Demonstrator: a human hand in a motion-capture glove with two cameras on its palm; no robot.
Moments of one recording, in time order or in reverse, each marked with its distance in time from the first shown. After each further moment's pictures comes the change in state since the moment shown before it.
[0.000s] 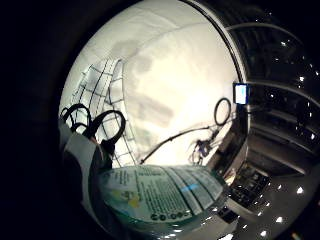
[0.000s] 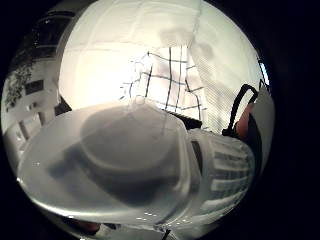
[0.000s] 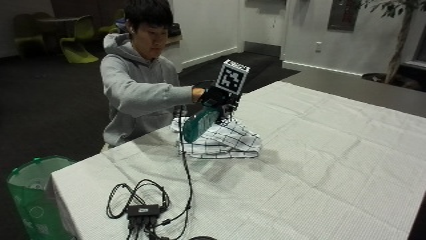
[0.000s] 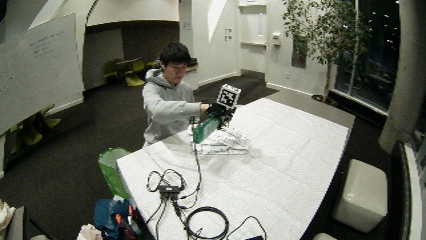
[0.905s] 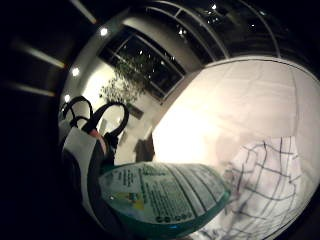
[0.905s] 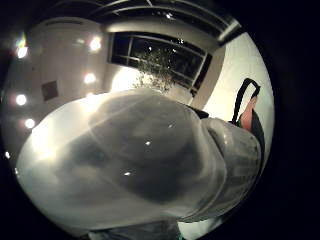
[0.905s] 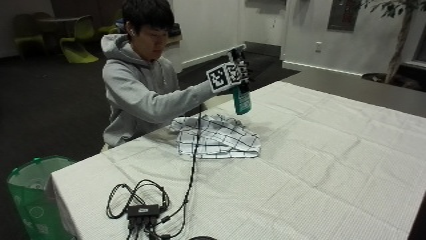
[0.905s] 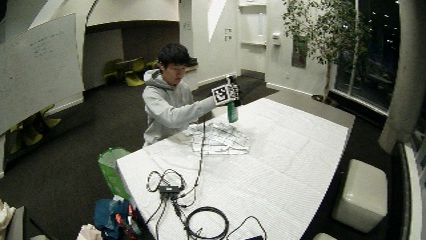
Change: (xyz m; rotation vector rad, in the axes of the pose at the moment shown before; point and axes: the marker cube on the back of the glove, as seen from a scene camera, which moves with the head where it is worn) arm -0.172 -0.006 -0.072 0.868 -1.364 -0.287
